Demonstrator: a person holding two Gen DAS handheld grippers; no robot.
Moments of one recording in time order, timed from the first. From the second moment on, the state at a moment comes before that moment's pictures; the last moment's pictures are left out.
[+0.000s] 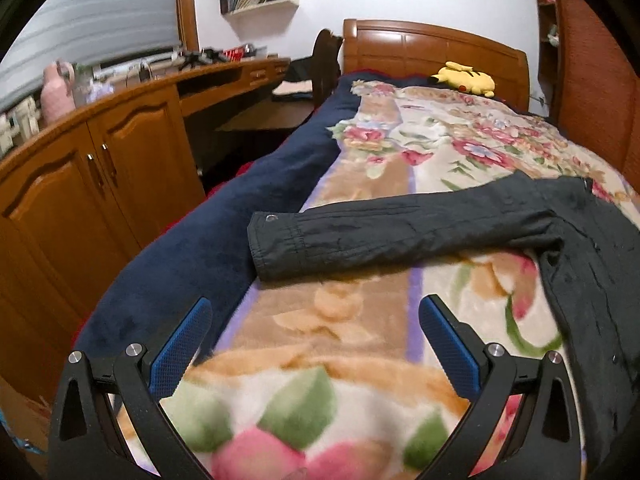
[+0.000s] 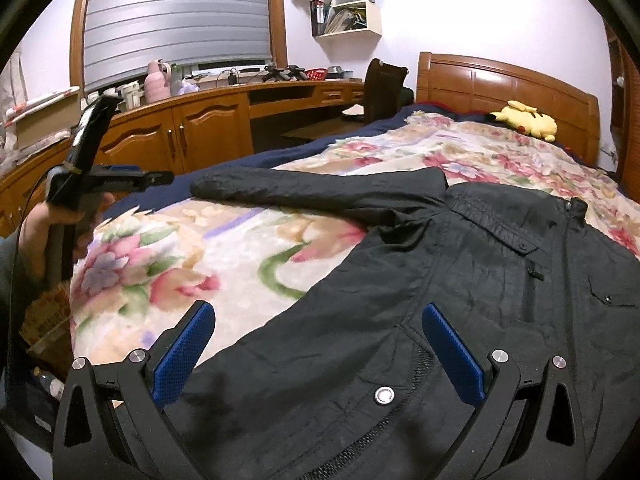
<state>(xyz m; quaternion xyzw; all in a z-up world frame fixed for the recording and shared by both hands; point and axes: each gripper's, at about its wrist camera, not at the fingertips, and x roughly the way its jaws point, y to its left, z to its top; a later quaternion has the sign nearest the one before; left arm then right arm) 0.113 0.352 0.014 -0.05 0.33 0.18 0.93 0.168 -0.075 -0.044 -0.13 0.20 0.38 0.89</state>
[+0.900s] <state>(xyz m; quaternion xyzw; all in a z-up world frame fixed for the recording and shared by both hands) 0.202 0.451 -0.040 -0.23 0.39 0.19 0.87 0.166 -0.040 -0.048 -0.15 0.22 0.37 0.89</state>
